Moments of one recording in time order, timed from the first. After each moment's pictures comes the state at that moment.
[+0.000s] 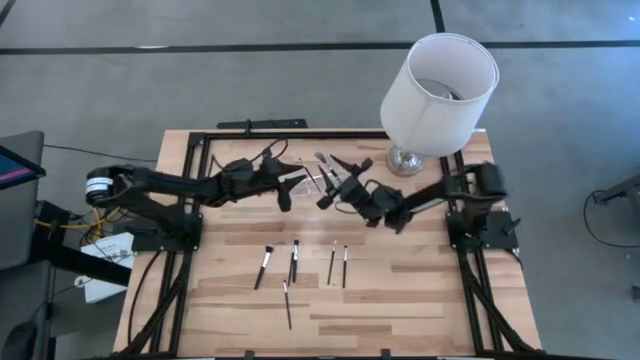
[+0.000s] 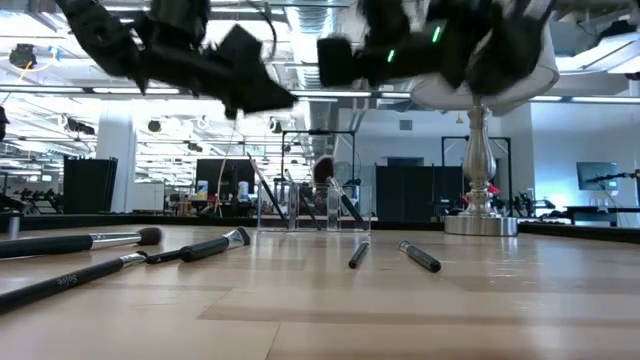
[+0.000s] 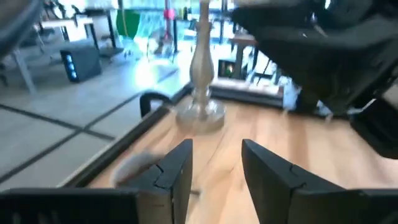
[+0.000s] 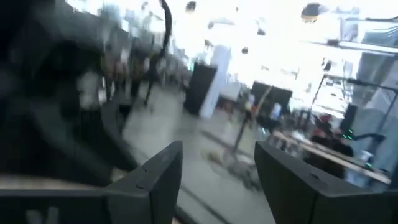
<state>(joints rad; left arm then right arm) 0.20 1.32 0.52 0.70 -0.15 0.02 0.05 1.81 0.83 1.29 0.83 -0.61</state>
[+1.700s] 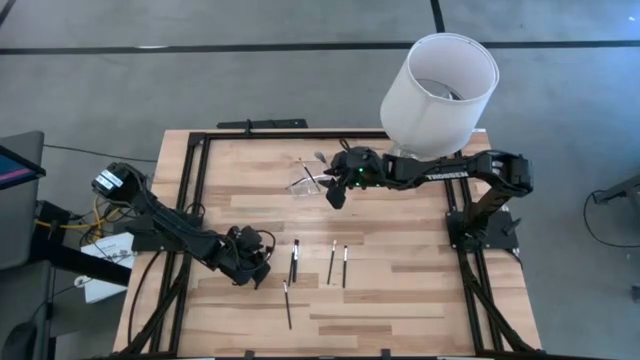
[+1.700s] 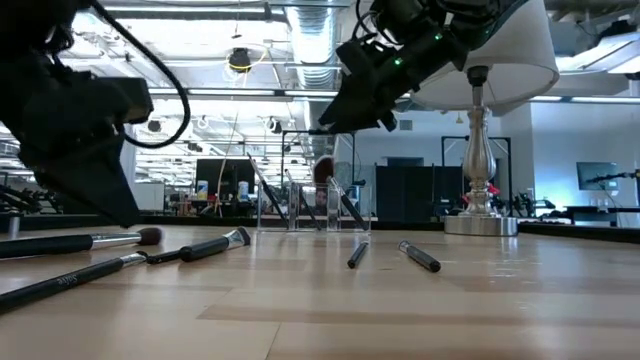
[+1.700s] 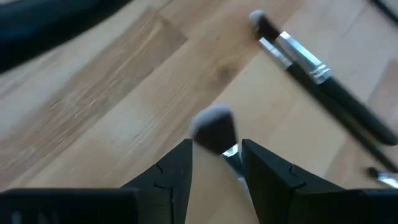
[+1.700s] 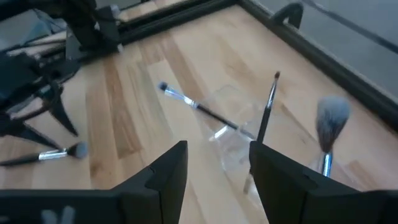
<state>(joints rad) -0.60 1.44 0.52 -0.25 -0.58 -1.17 -0.21 1.62 1.04 0.02 0.03 0.17</state>
